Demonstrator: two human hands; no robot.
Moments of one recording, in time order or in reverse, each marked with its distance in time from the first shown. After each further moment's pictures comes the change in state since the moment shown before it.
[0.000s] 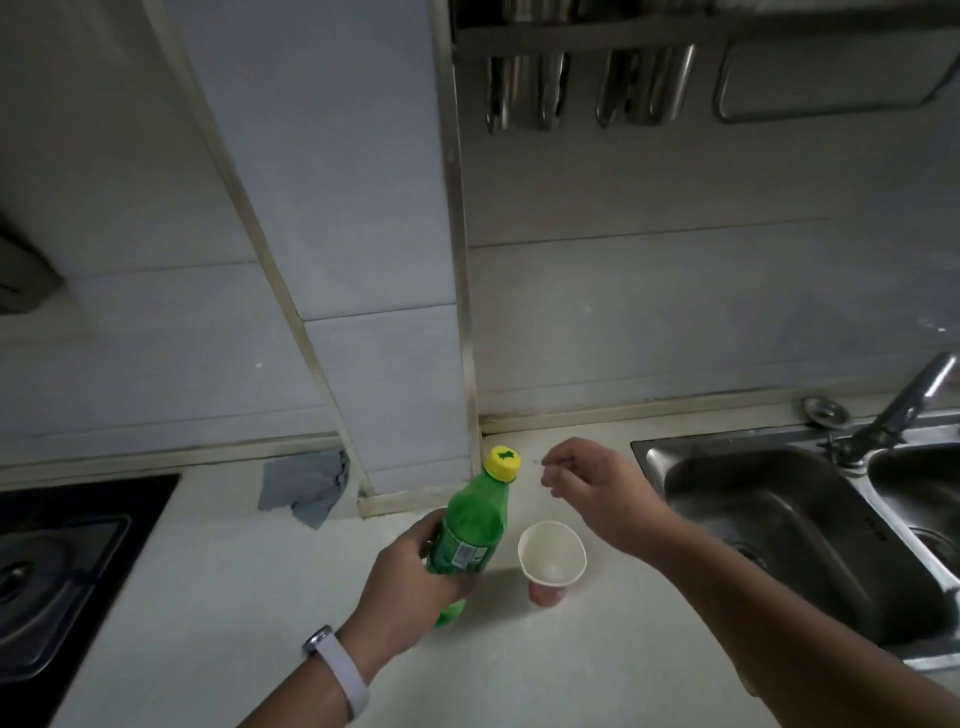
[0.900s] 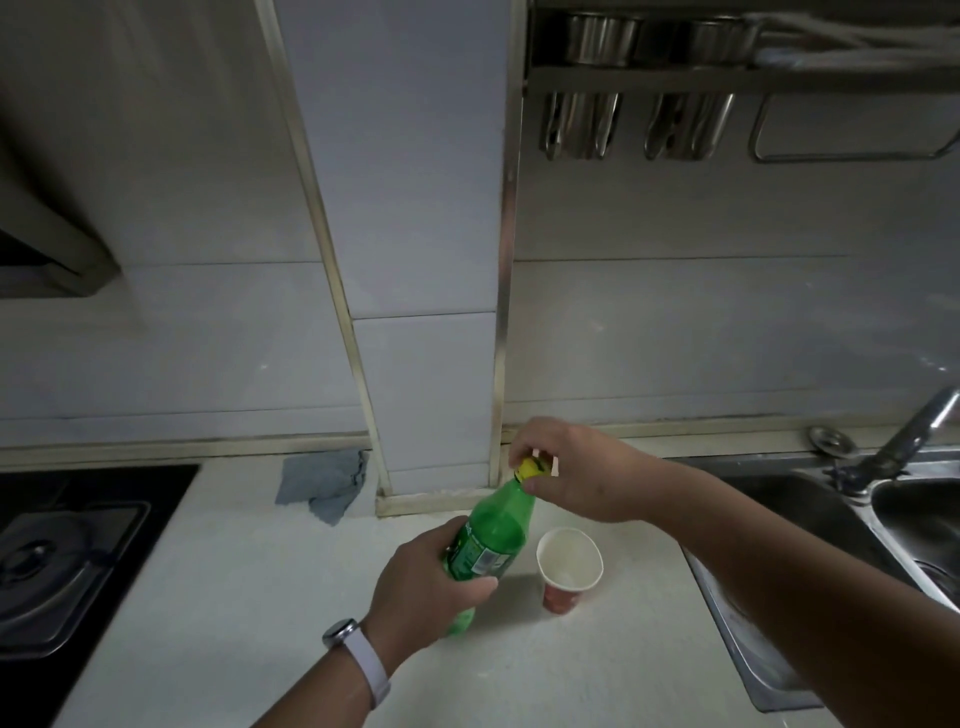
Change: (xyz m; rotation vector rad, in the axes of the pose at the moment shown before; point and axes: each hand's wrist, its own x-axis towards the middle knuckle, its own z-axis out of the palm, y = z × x) left_hand -0.016 -0.003 -0.019 0.243 -0.003 0.075; right_hand 0.010 -0.091 0.001 -0.500 -0.366 -0.334
